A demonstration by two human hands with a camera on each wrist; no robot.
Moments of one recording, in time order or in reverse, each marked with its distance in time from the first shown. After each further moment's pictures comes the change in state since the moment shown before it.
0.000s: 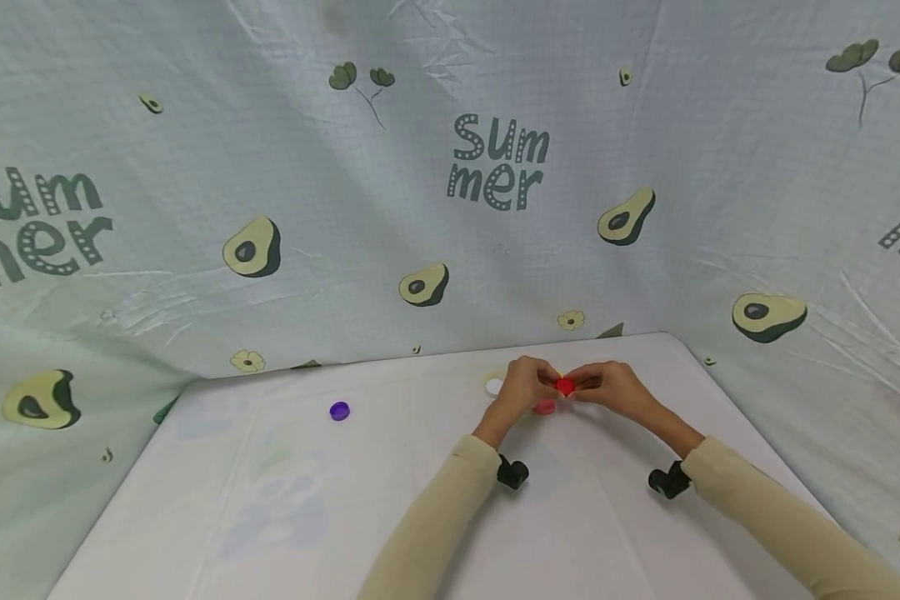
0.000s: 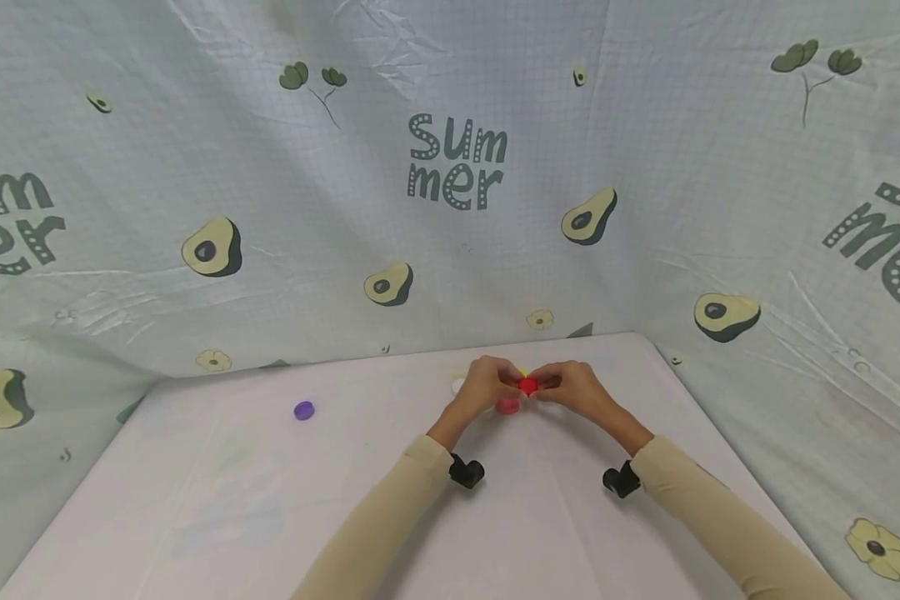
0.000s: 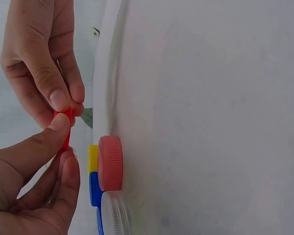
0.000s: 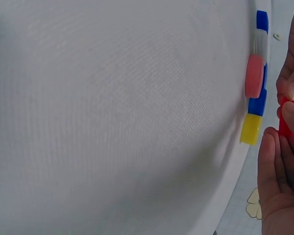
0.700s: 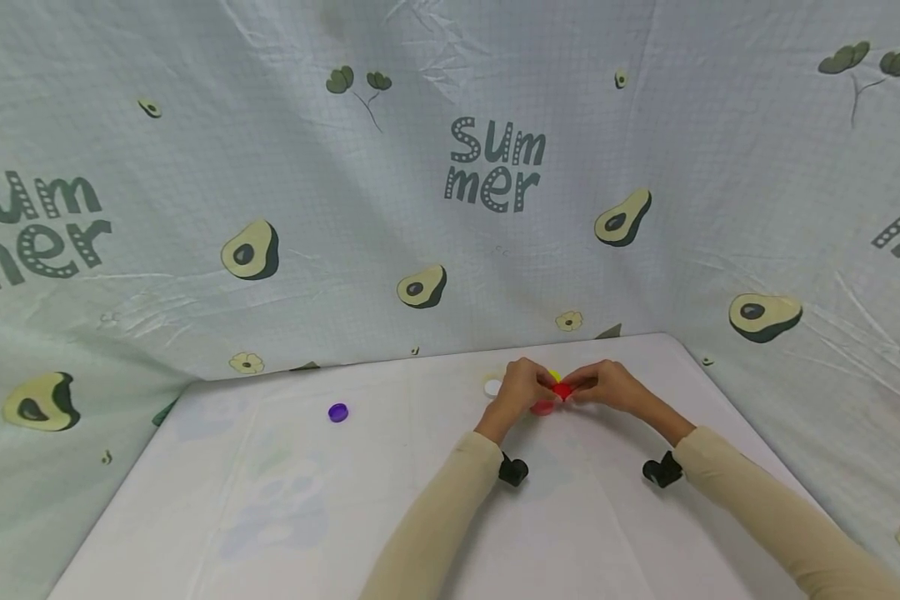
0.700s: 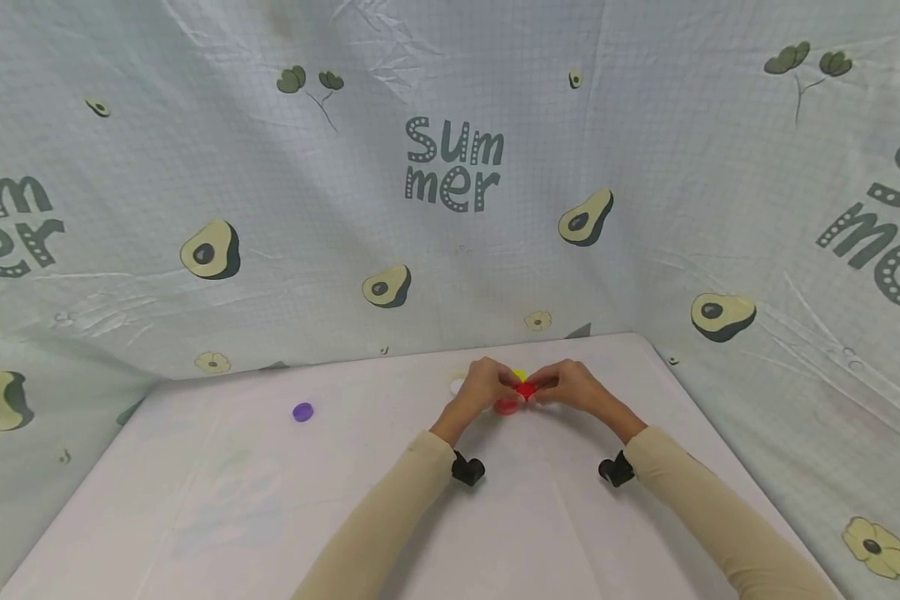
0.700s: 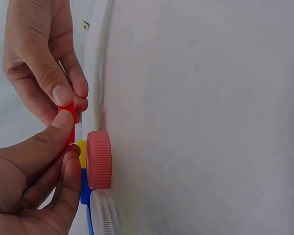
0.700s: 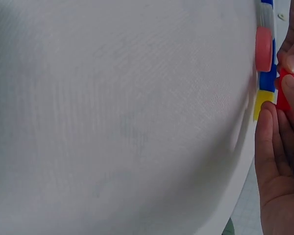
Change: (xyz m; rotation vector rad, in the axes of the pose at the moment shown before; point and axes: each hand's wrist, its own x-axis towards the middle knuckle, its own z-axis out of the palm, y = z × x) left_hand 0.007 -0.002 0.007 0.141 0.001 -0.074; right_hand 0.012 0.015 -0.007 0.002 -0.124 0.019
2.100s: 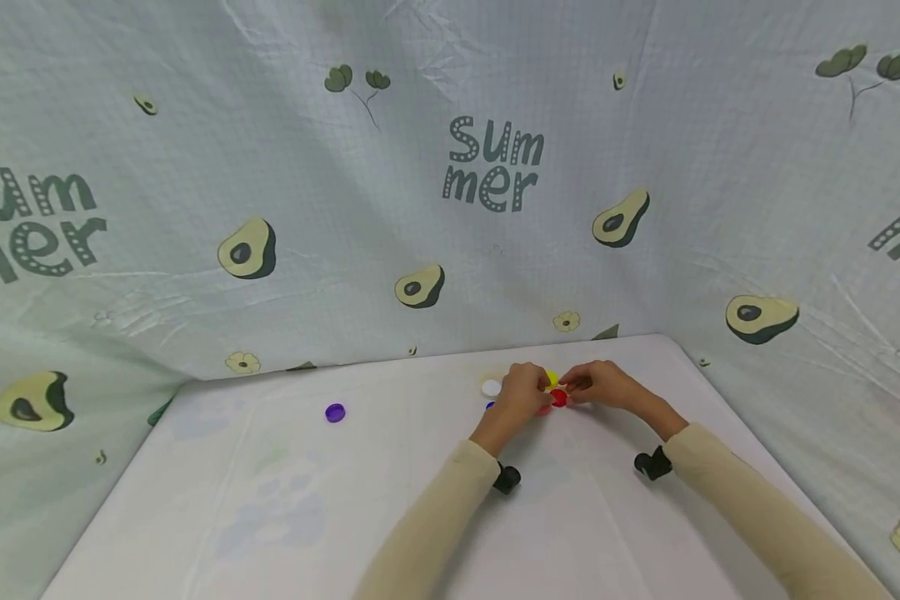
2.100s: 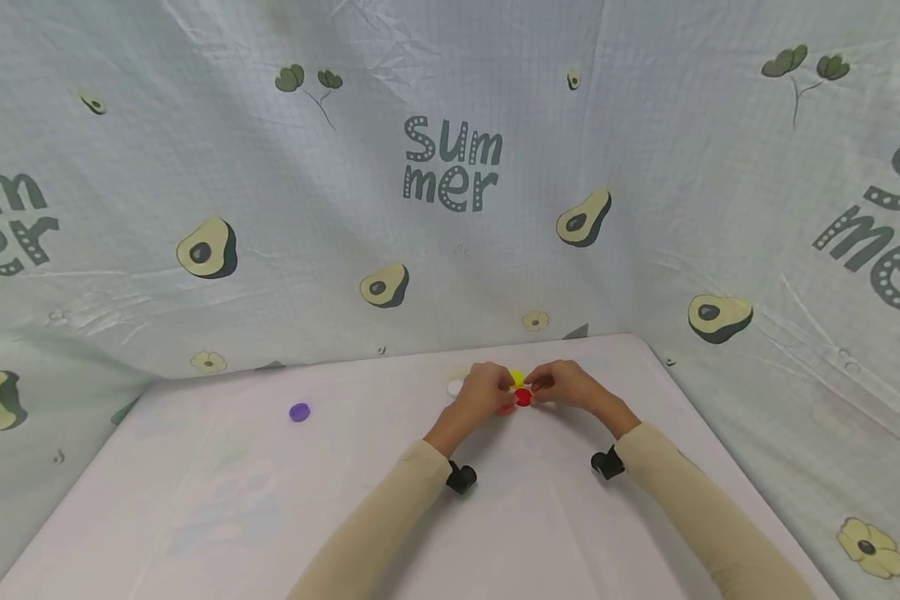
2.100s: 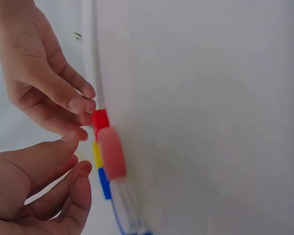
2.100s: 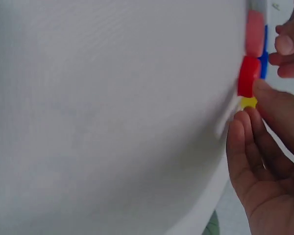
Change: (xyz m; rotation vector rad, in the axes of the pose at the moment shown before) left_hand -0.013 0.007 -0.001 0.187 0.027 -0.001; right_hand 0.009 -0.002 -0.001 -0.098 -0.078 0.017
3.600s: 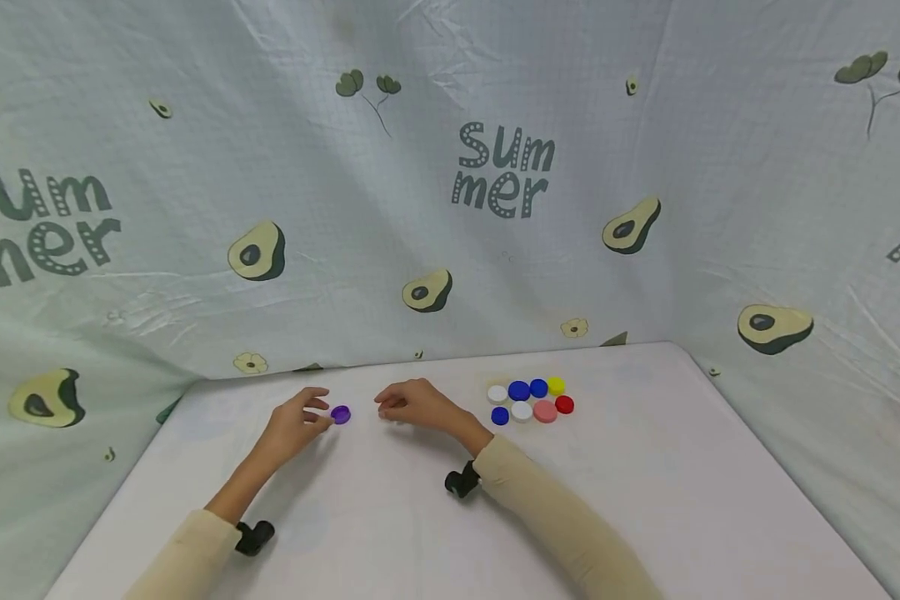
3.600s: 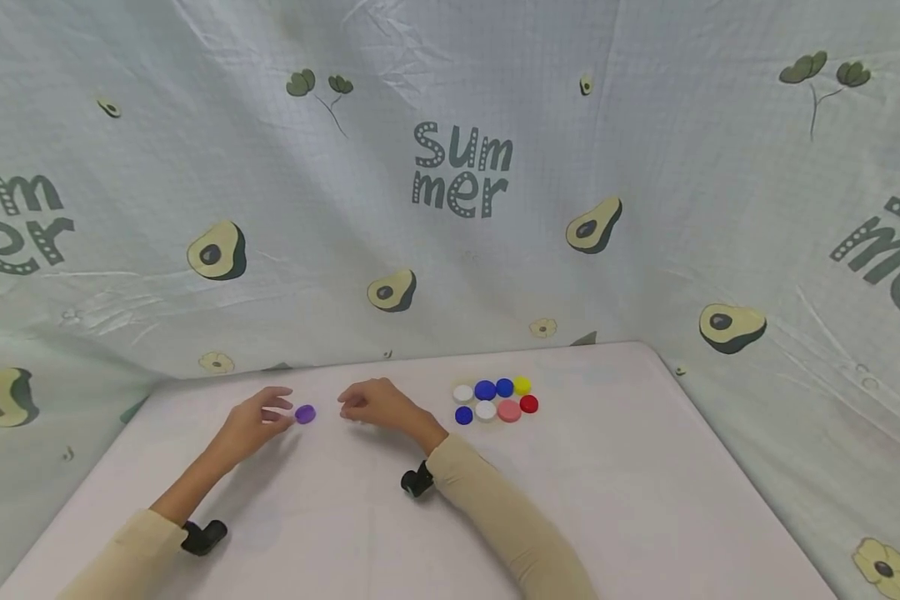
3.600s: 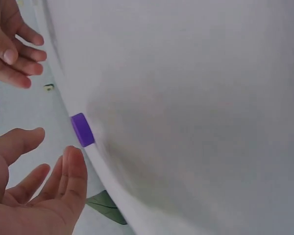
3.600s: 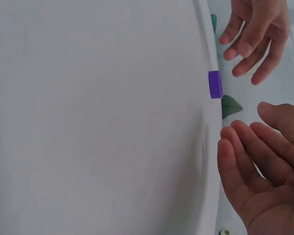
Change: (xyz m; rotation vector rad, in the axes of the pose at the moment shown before) left_hand -0.150 -0.229 -0.205 -0.074 0.188 -0.106; right_hand 0.136 -0.197 0.169 0.169 -0.116 -0.307
